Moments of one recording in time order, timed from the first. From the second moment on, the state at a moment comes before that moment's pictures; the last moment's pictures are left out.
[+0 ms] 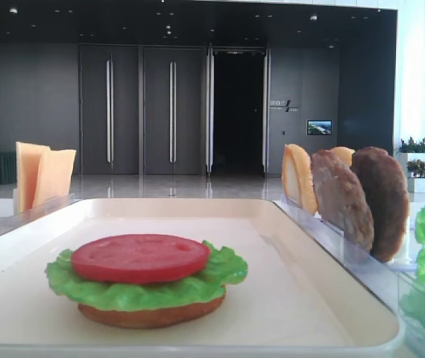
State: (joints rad) left arm 0.15 -0.02 -0.48 -0.04 1.12 0.17; right arm 0.06 0.79 -0.90 0.07 1.07 -0.01
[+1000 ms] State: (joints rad) left arm 0.15 -0.02 -0.47 -0.04 1.12 0.17; right arm 0.09 1.27 -1.19 0.08 1.22 0.05
